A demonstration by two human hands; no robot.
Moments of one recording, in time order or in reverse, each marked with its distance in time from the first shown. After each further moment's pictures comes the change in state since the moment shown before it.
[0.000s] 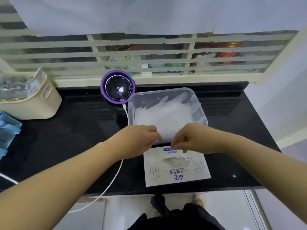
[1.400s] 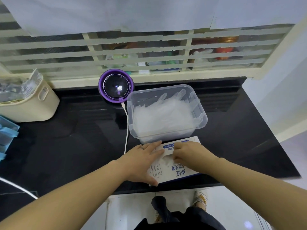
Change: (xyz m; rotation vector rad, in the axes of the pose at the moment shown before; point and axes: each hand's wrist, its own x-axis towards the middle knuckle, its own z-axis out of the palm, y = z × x) left_hand -0.017 0.018 0.061 -0.094 -0.400 -0.123; right_hand 0.027 0.054 0.090 -0.541 0.134 -0.156
